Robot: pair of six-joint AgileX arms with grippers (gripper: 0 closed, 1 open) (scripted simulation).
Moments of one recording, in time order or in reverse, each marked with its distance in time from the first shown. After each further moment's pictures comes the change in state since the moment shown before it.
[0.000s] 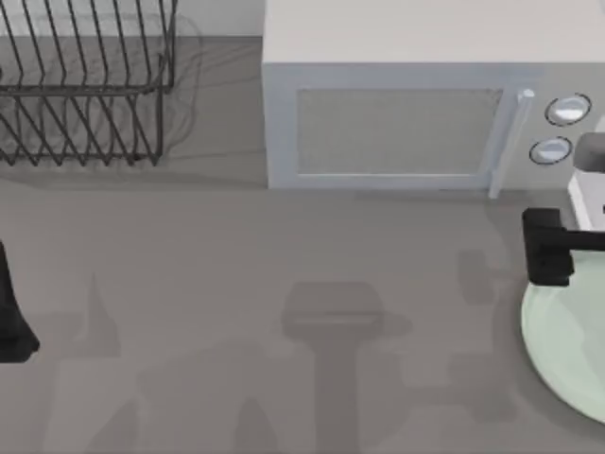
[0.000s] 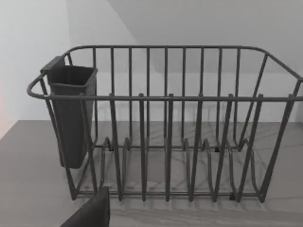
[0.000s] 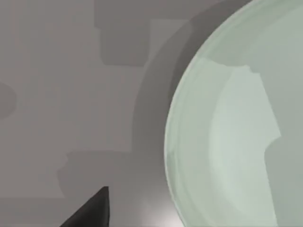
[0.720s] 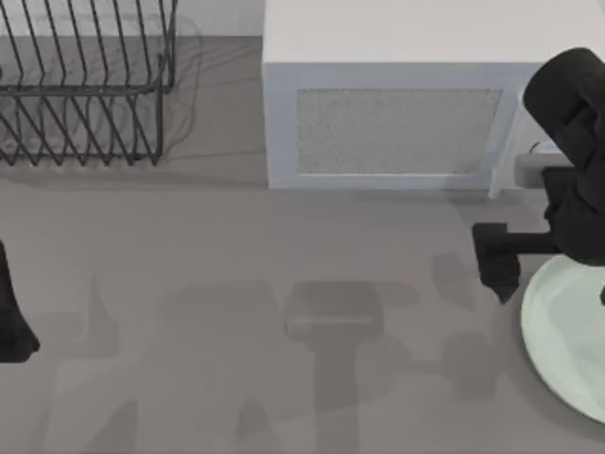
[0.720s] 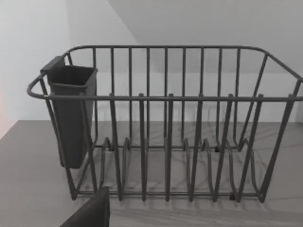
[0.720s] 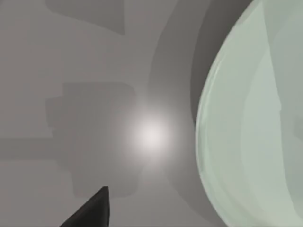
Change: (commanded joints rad) left arm 0.000 0.000 0.000 0.000 0.000 0.000; right arm 0.060 0.303 0.205 -0.183 0.000 0.066
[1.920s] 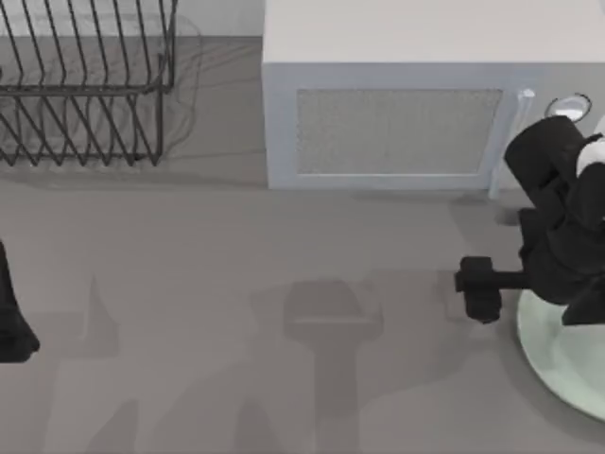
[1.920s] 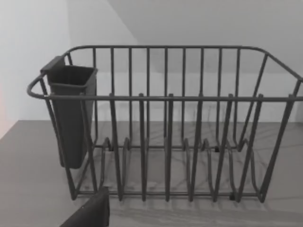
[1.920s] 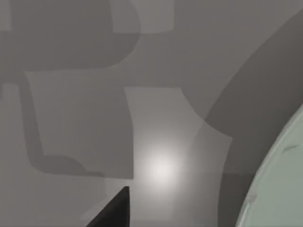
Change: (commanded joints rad) left arm 0.000 0.000 0.000 0.000 0.000 0.000; right arm 0.008 0.184 -0.224 0.406 0.001 0.007
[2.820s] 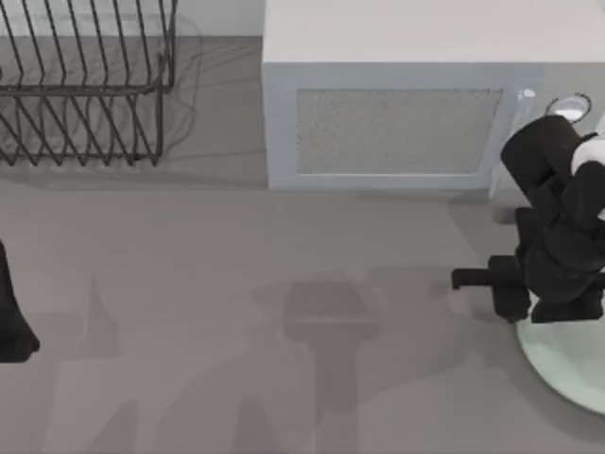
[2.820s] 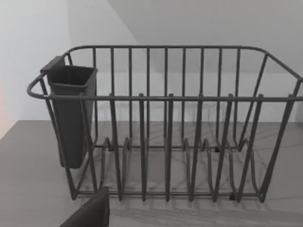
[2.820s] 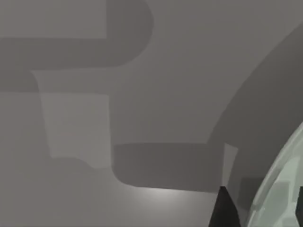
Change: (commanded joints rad) left arm 0.000 0.000 0.000 0.000 0.000 0.000; right arm 0.000 0.000 0.000 0.000 0.000 0.000
